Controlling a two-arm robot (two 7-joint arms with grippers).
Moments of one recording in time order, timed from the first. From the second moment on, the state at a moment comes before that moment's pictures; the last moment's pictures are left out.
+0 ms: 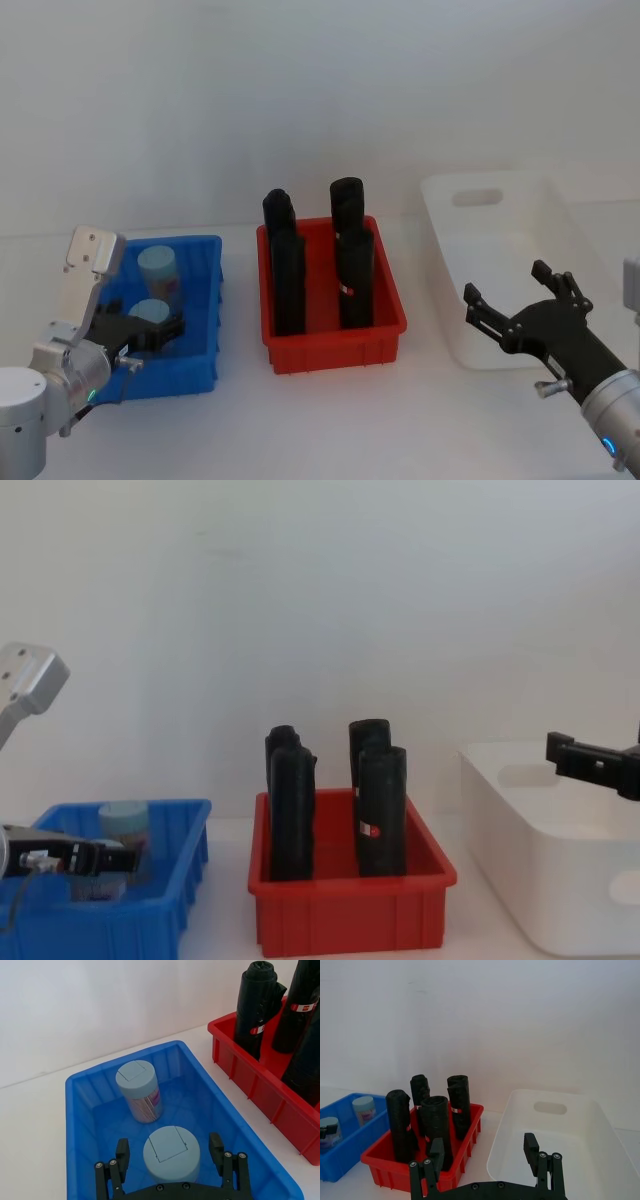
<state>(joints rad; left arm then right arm) -0.41 0.39 0.29 -1.24 -0.32 0.32 -0.10 -0.01 0.34 -0.23 -1.77 0.29 0.03 0.07</state>
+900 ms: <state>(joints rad) -0.43 0.38 0.28 -1.19 -0.31 0.32 -0.12 -0.01 0.34 -0.23 -1.77 0.29 0.03 0.07</state>
